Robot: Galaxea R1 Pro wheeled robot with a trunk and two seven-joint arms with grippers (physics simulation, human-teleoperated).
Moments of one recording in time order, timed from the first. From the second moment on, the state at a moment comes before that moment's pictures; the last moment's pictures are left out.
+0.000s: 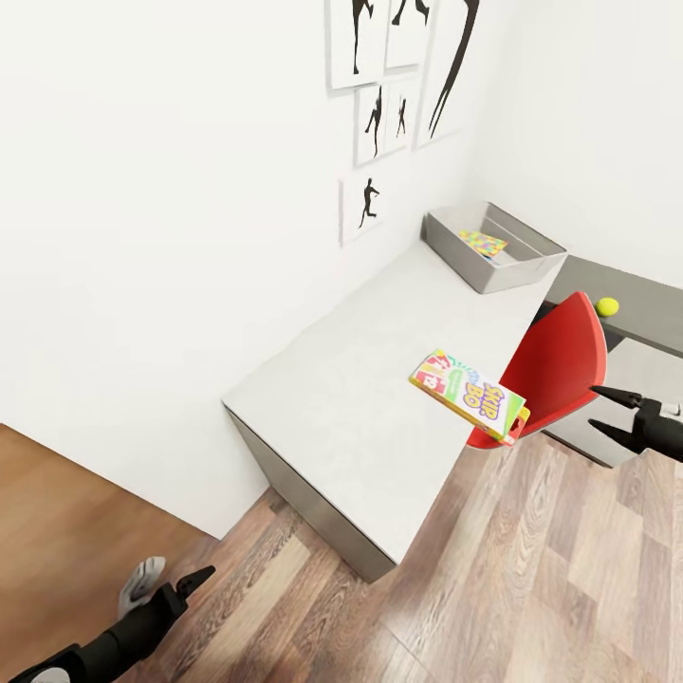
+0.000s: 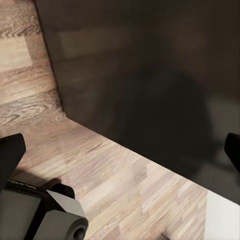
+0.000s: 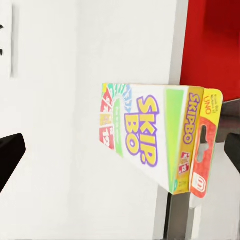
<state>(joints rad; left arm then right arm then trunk) 0.02 0.13 0.25 -1.40 0.94 0.74 -0.19 -0.87 -0.65 -0.39 -0.54 -0.68 0.99 0.88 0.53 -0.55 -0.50</state>
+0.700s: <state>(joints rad) -0.03 0.13 0.25 -1.30 0.94 0.72 -0.19 -0.88 -0.46 -0.39 -0.35 -0.67 0.85 1.11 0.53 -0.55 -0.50</state>
